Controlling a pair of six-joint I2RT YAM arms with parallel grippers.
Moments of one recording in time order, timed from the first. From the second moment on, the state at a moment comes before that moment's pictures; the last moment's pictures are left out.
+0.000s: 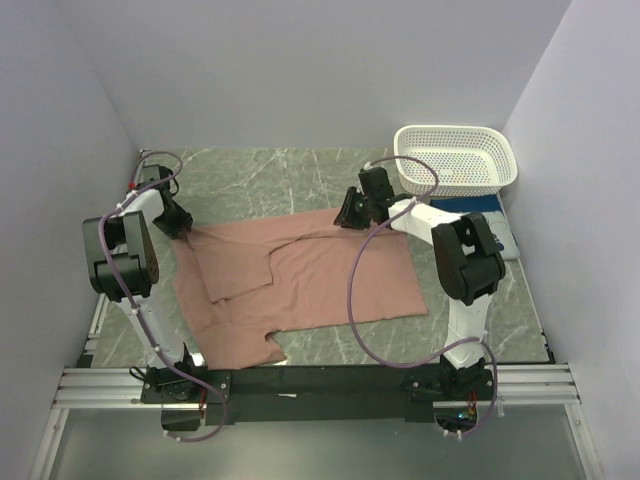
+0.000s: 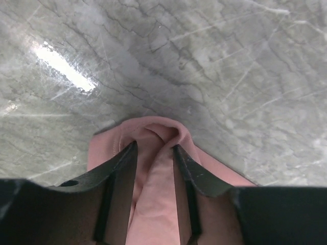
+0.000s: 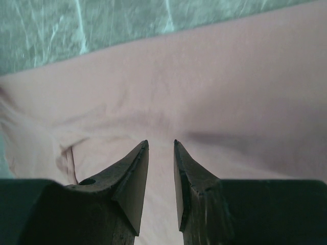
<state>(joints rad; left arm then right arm) 0.19 1.96 1.34 -0.52 -0.12 -0.66 0.41 1.95 1.29 -0.17 -0.20 0.63</state>
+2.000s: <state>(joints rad) -0.29 1.56 1.01 -0.67 -0.25 -0.80 0.44 1.75 1.09 -0.42 -0.05 0.53</state>
